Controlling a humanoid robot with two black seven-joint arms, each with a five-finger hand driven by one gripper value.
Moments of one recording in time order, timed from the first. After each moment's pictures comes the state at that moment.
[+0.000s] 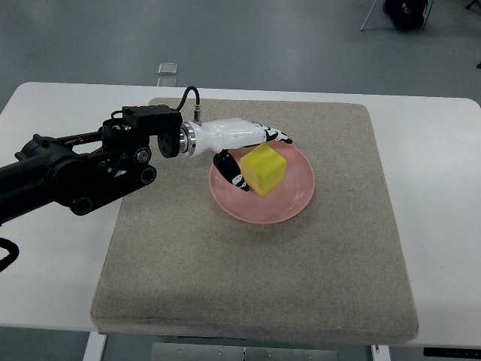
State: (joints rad) left arm -1.04 0.33 -0.33 -1.11 1.59 -0.19 -0.15; right arm 0.02 0.00 -0.10 0.17 -0.06 -0.08 0.01
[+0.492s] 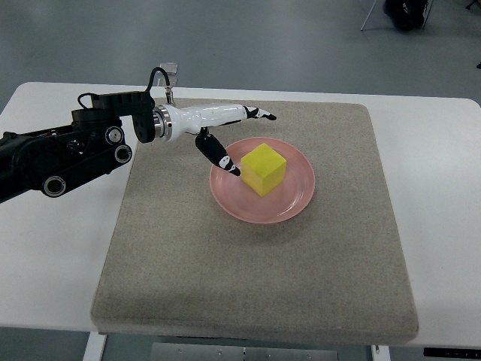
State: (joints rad) left arm -1.06 0.43 -0.34 -1.14 1.32 -0.20 -0.15; right arm 0.02 0.00 -0.10 0.17 -0.06 -0.08 0.01
